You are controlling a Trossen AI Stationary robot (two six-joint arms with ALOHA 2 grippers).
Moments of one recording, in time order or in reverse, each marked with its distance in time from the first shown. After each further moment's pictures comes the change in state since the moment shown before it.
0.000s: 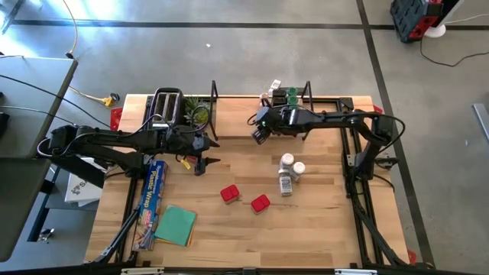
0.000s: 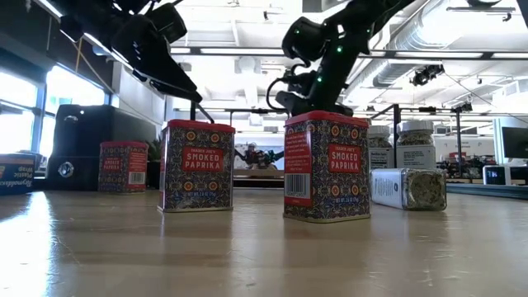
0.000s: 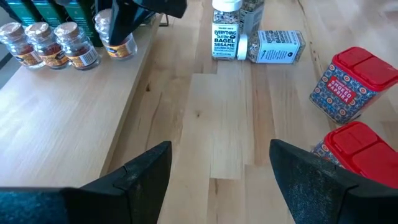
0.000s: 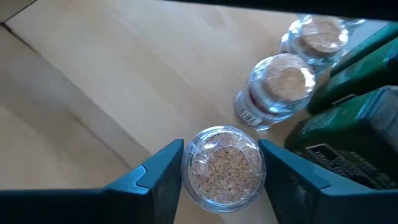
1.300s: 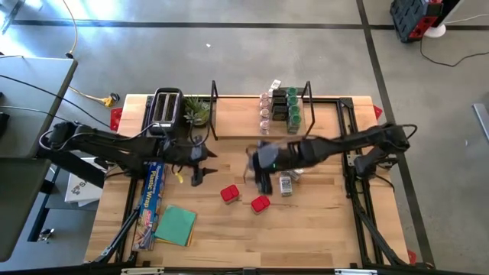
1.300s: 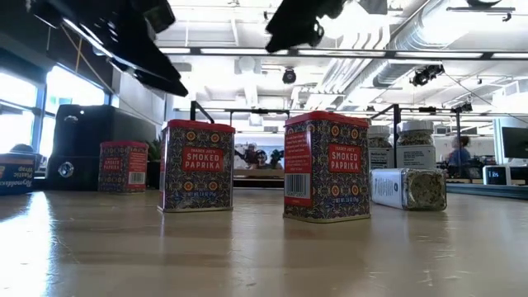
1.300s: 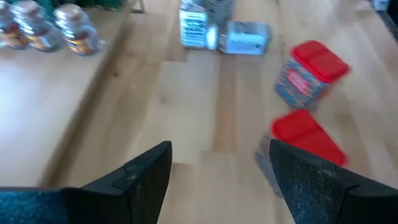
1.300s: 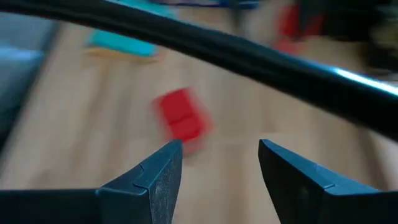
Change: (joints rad) left arm -0.195 -0.030 0.002 -0.067 -0.120 -0.165; right arm 0.462 -0.120 0.111 0.020 -0.287 -0.351
